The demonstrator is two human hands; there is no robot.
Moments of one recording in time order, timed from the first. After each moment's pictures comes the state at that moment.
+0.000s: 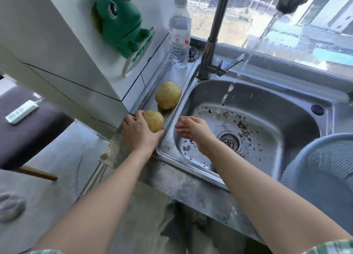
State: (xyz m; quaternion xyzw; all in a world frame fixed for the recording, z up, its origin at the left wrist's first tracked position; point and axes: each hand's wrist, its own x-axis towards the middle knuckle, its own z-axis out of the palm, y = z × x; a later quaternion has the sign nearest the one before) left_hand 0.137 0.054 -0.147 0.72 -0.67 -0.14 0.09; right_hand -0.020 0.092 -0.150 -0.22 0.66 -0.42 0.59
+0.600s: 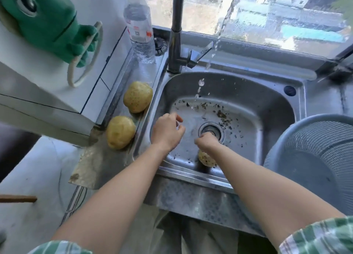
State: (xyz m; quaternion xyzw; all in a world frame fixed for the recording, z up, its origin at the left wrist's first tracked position) left_hand 0.028 0.058 -0.167 0.50 -0.80 -0.32 0.04; right_hand -0.095 0.132 -0.212 -0.22 0.84 -0.10 0.48
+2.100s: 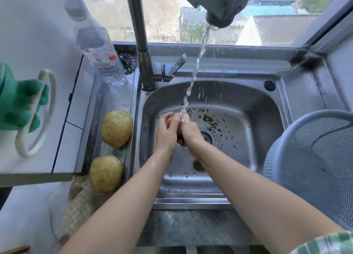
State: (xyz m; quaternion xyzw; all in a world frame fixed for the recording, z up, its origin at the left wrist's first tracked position) left_hand -0.032 0.029 -0.178 0.52 -0.50 -0.67 0.17; right_hand -0.099 0.067 -0.180 -0.05 0.73 -0.47 0.49
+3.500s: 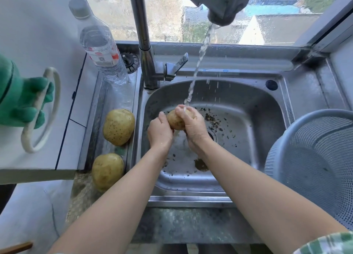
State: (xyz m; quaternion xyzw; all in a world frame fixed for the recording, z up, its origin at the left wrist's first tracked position) left_hand -0.028 0.013 -0.178 0.61 -0.60 -0.50 0.14; right_hand -0.099 0.065 -0.174 -0.03 0.63 -0.64 0.43
